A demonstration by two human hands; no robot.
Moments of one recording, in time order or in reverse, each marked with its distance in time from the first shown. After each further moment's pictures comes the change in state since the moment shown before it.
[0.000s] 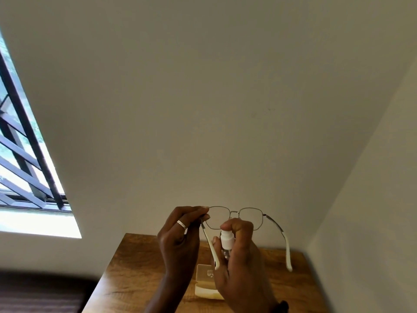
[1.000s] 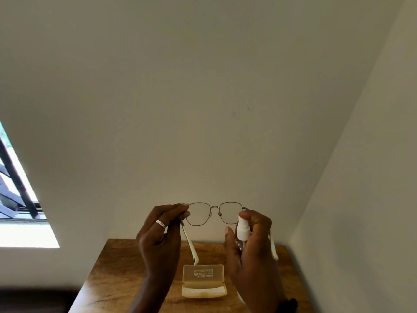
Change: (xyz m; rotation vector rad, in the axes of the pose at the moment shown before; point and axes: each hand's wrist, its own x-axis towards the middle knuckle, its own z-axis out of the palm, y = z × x) left_hand 0.008 0.004 -0.001 -0.029 0.017 0.001; right_hand -0.004 0.024 -0.026 -0.114 0.228 0.111
